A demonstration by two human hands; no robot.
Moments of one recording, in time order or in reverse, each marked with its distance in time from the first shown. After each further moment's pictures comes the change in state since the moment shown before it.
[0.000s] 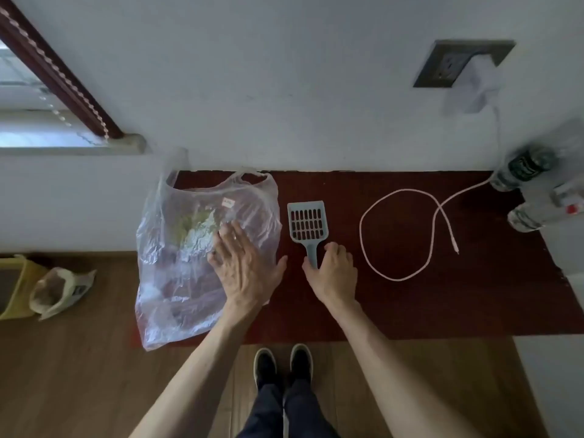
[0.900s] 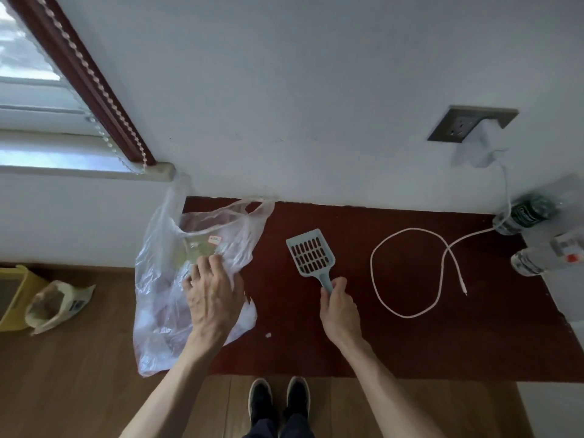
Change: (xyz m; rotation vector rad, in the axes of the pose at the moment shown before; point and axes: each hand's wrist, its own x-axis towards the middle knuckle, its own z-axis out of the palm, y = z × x) left_hand 0.025 -0.076 -0.027 -0.107 0.196 0.020; right_hand -0.009 -0.004 0.004 0.241 -0.122 -0.076
